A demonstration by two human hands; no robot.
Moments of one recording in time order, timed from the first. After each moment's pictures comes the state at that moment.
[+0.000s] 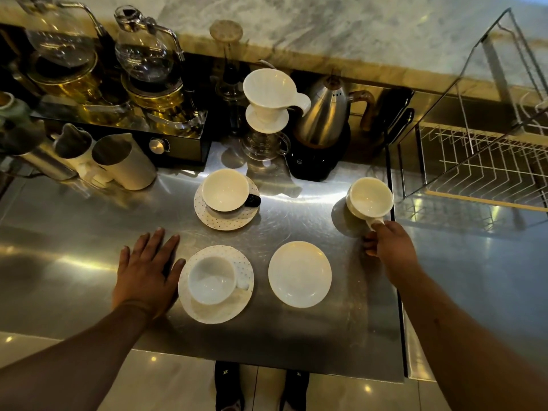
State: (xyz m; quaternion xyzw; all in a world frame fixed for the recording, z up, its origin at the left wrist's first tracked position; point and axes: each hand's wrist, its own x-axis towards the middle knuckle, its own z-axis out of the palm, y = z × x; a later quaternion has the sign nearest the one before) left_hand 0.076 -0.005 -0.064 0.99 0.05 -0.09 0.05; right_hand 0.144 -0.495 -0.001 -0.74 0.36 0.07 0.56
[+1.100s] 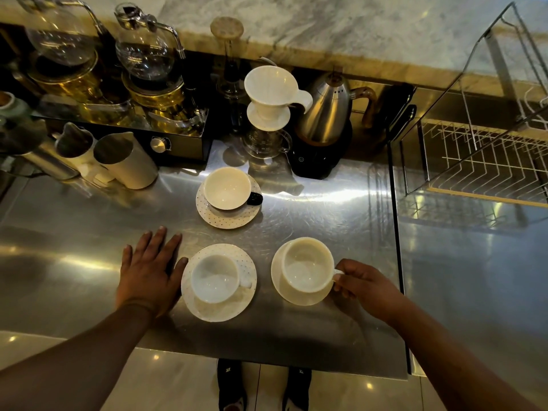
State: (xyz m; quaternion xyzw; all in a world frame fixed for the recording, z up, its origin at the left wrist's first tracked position) left_hand 0.077 -0.004 -0.063 0.99 0.04 -0.09 0.05; right_hand 0.071 -0.457 0.011 -0.76 0.10 0.30 0.56
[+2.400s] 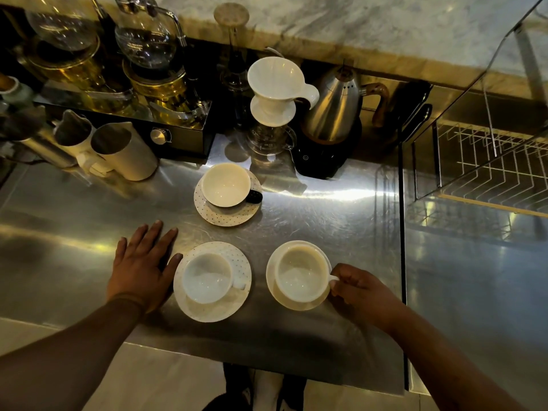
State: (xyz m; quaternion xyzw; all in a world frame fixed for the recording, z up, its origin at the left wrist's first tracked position) left_hand 0.078 -0.007 -0.058 0.99 0.06 -0.10 0.06; right_hand 0.079 -0.460 0.010 -0.78 0.06 0.34 0.52
